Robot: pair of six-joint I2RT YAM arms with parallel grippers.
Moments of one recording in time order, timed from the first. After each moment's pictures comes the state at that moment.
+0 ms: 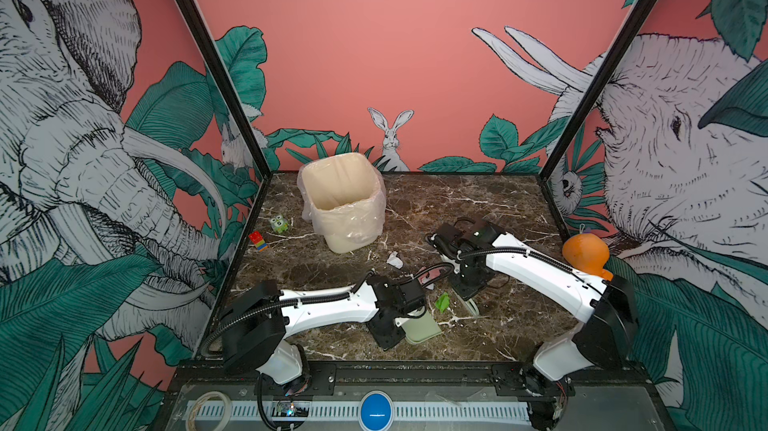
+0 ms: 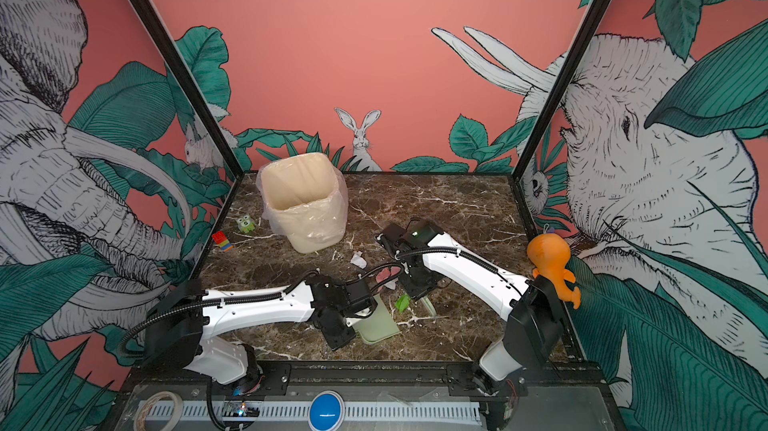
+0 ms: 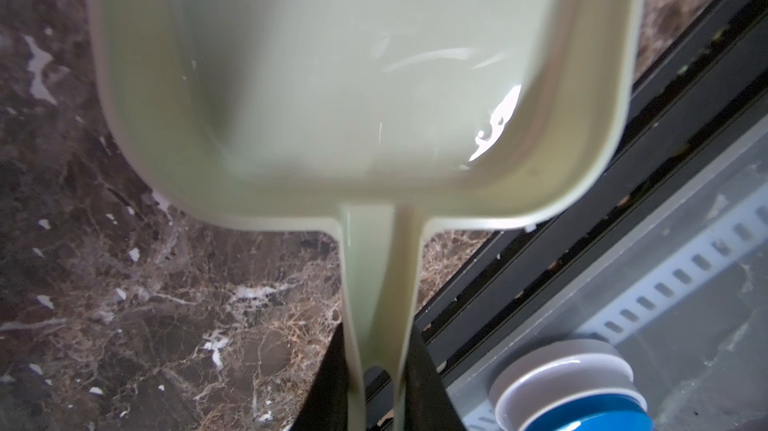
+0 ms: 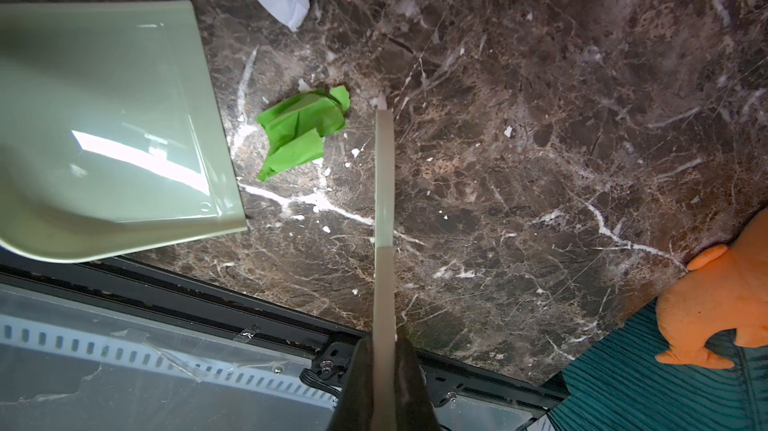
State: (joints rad) left arm -1.20 1.51 0.96 -0.99 0.09 -0.18; right arm 0.81 1.53 1.33 -1.41 0.11 0.24
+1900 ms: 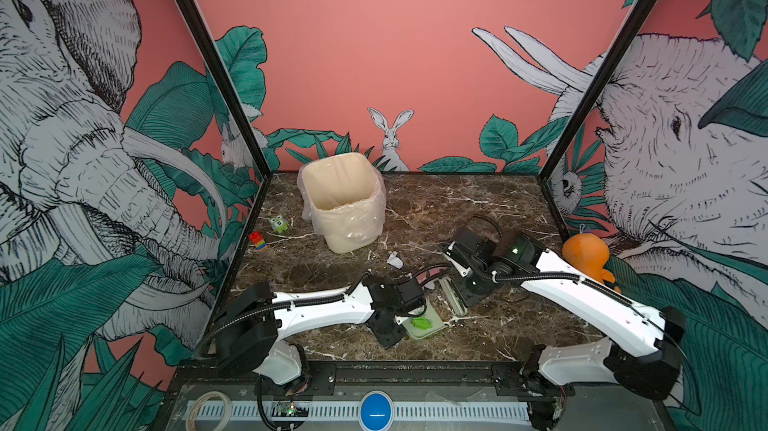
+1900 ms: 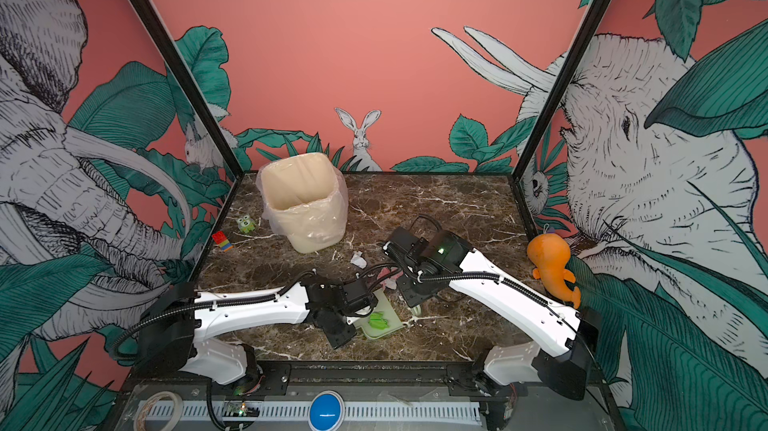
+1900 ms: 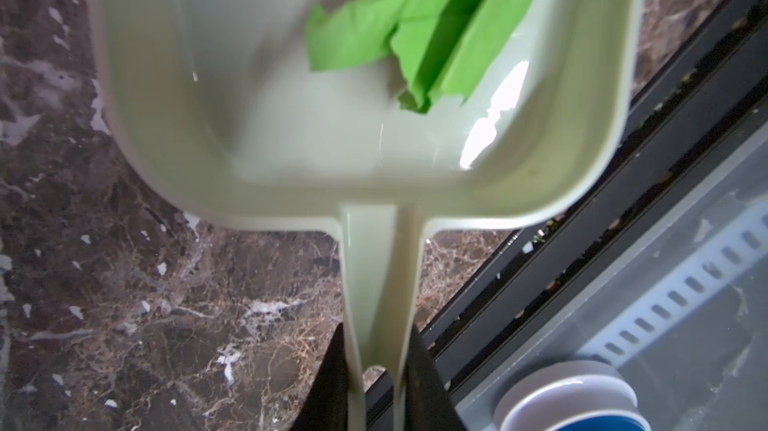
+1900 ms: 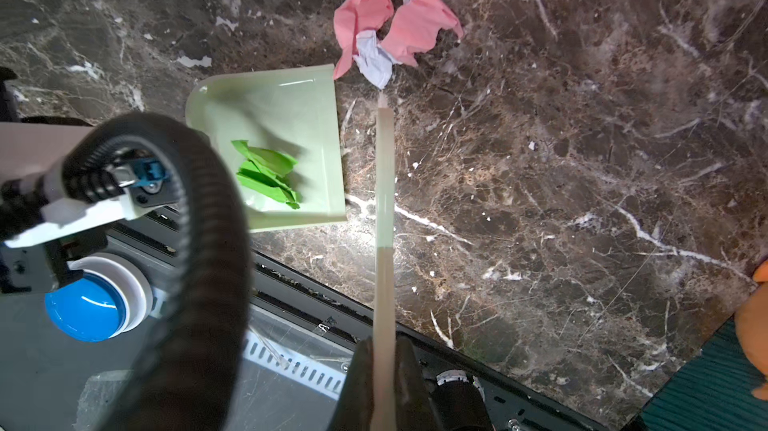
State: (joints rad) left arm -1.21 1.45 0.93 -0.94 0.06 -0.19; right arm 0.93 1.31 1.38 -1.44 0.08 0.42
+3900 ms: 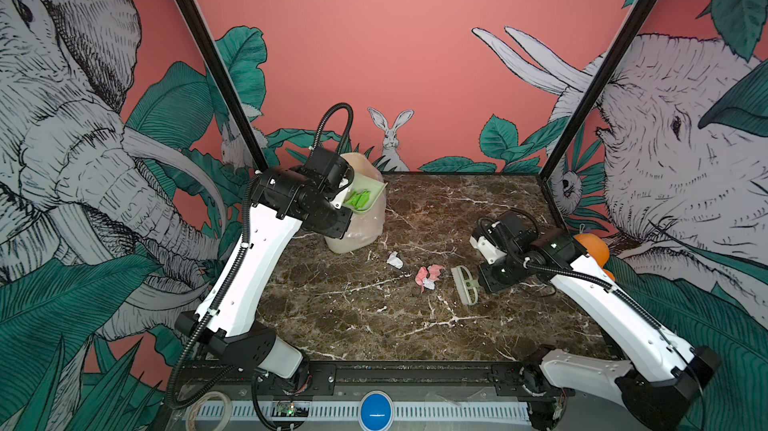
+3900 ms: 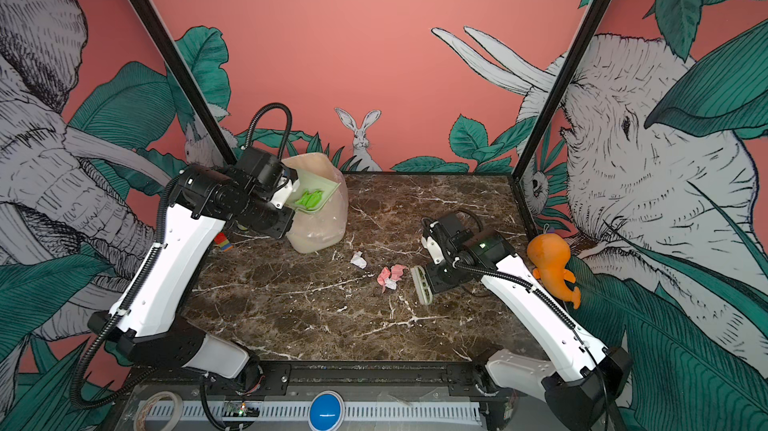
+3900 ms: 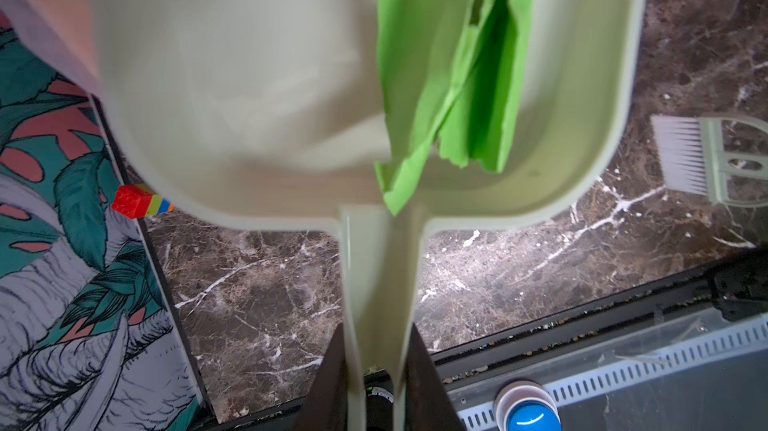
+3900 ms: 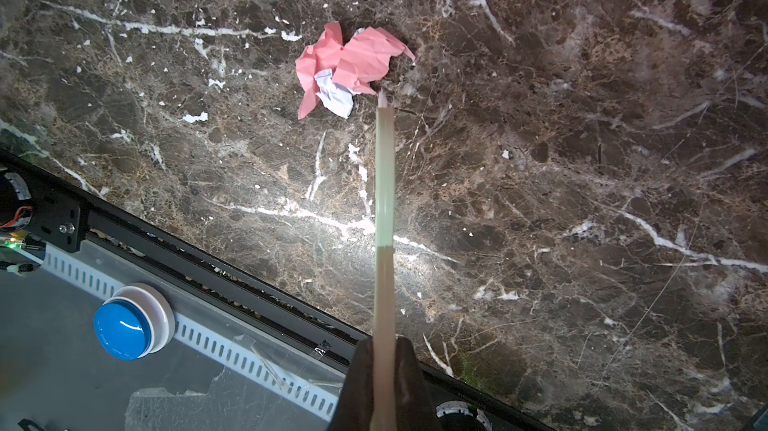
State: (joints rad) left arm -0.49 1.50 2.02 -1.66 -0.10 -0.09; right arm 0.58 1.17 1.24 -1.33 -0.11 0.20
